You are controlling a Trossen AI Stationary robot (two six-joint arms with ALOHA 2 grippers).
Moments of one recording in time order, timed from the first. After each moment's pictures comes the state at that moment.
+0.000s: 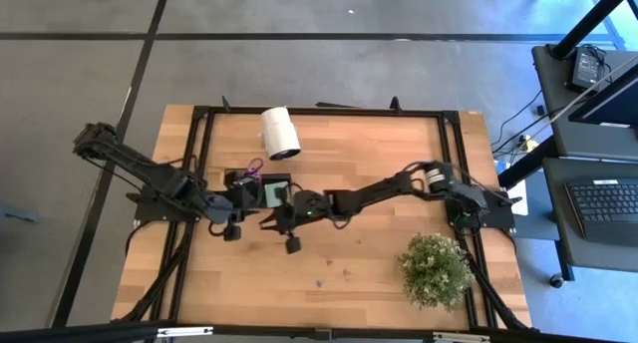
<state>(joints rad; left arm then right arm) -0.45 0.95 0.74 -0.68 -0.44 -0.40 0.13 2.27 1.52 0.45 -0.08 -0.21</state>
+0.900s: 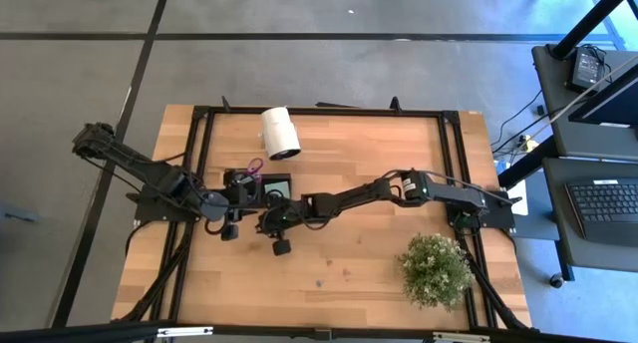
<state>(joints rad) -0.45 0.90 0.74 -0.69 -0.42 -0.41 0.11 2.53 1.89 0.07 -0.08 -0.16</state>
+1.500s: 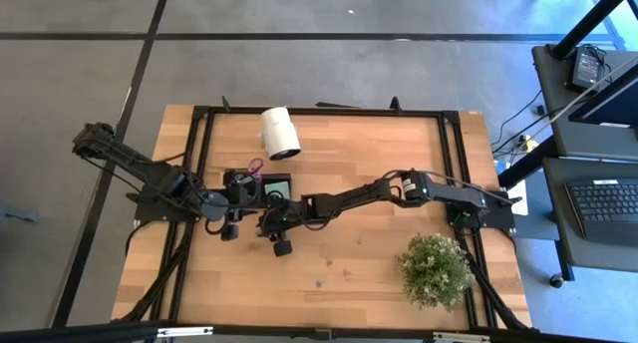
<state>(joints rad) -0.45 0.90 0.74 -0.69 -0.42 -0.42 0.12 2.53 1.89 0.05 -0.08 -0.17</state>
